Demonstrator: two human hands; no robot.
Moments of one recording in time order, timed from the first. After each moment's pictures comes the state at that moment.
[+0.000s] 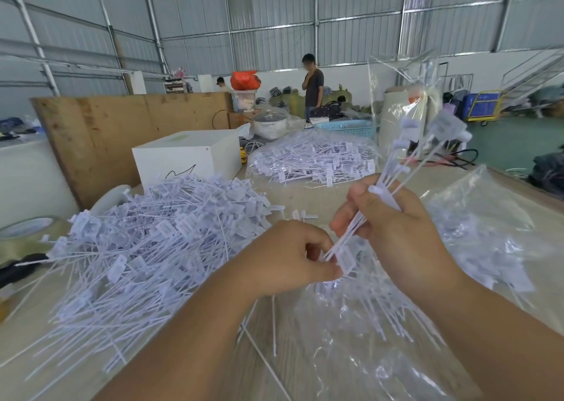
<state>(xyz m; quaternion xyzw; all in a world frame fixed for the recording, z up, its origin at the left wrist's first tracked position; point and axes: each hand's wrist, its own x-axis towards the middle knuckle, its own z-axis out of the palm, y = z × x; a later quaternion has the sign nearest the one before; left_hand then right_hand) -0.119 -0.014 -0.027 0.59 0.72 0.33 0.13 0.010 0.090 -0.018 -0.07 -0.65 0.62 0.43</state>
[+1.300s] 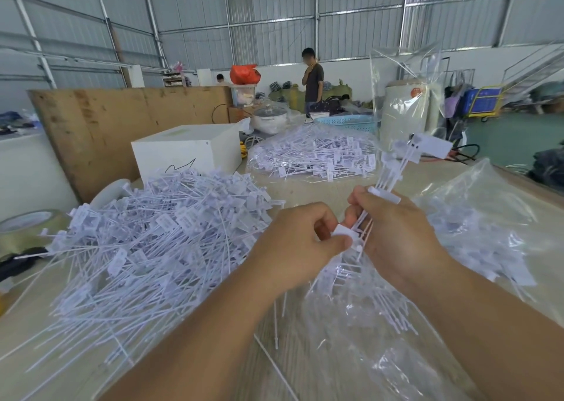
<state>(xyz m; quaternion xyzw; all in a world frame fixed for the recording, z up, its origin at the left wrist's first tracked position) -0.107 -0.001 -0.035 0.53 0.74 0.41 0.01 -0.005 0.106 -0.032 -0.19 -0.57 0.70 0.39</state>
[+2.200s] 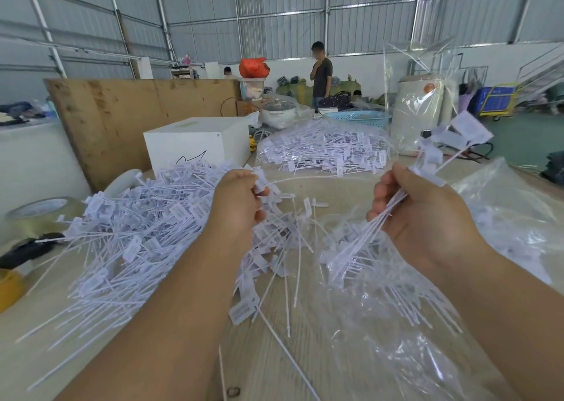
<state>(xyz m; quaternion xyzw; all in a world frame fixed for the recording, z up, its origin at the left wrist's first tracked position) -0.161 -0.022 -0.008 0.13 0.61 0.76 0.17 0.005 0.108 -0.016 -0.13 -0.48 0.77 0.40</state>
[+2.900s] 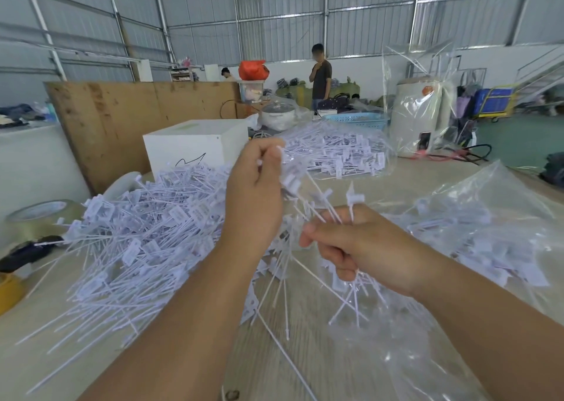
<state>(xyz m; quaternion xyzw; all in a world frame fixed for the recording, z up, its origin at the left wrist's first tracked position) -0.136 -0.016 -0.006 0.39 0.58 0.71 -0.09 -0.006 0.077 -0.021 -0.06 -0.79 0.60 0.13</state>
